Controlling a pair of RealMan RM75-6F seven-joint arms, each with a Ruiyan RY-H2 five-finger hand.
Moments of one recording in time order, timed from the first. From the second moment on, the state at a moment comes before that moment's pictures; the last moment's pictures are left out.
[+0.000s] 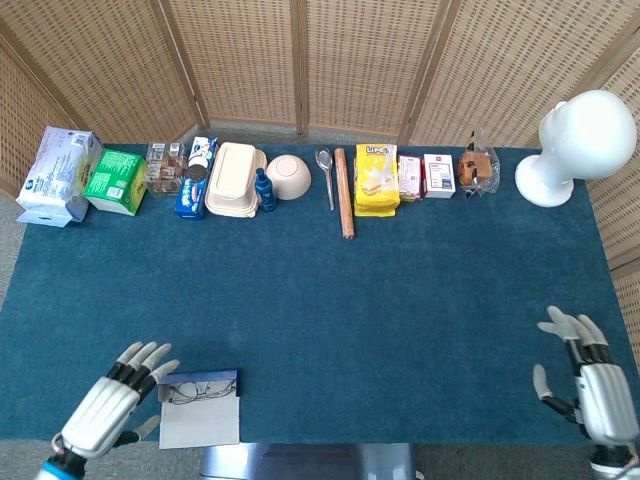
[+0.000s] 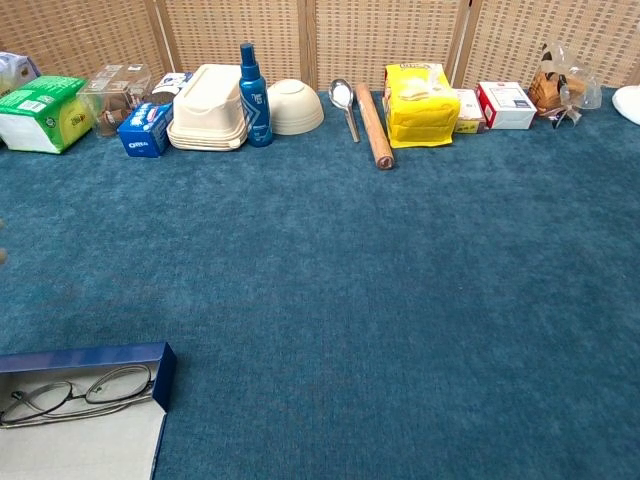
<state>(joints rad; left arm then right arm) -0.12 -1.21 0.32 -1.77 1.82 1.50 0.26 -0.06 -1.16 0.06 -1.65 -1.71 1.63 0.24</state>
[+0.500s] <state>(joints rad) 0.10 -1.41 0.33 -1.29 1.95 1.72 0.36 0.07 -1.20 0.07 -1.64 -1.78 1.57 0.30</state>
